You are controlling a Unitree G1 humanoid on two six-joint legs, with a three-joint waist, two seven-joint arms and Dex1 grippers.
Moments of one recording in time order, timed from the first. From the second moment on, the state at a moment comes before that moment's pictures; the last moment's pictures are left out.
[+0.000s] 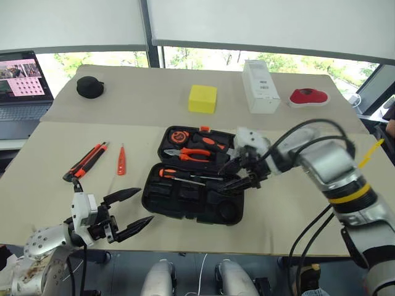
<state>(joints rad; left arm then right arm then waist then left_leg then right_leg) 0.25 0.61 0.27 -0.26 -0.61 0.04 -1.15 -0.85 -0.76 0.38 -0.09 0.34 0.82 1.33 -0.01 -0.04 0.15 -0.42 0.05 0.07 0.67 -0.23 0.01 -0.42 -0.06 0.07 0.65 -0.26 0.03</state>
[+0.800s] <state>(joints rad) 0.20 0.64 0.26 -0.26 -0.59 0.05 -1.12 -0.69 -0.49 0.37 0.23 0.17 0.31 1.22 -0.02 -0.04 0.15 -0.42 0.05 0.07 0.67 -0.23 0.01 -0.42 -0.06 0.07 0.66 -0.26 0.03</state>
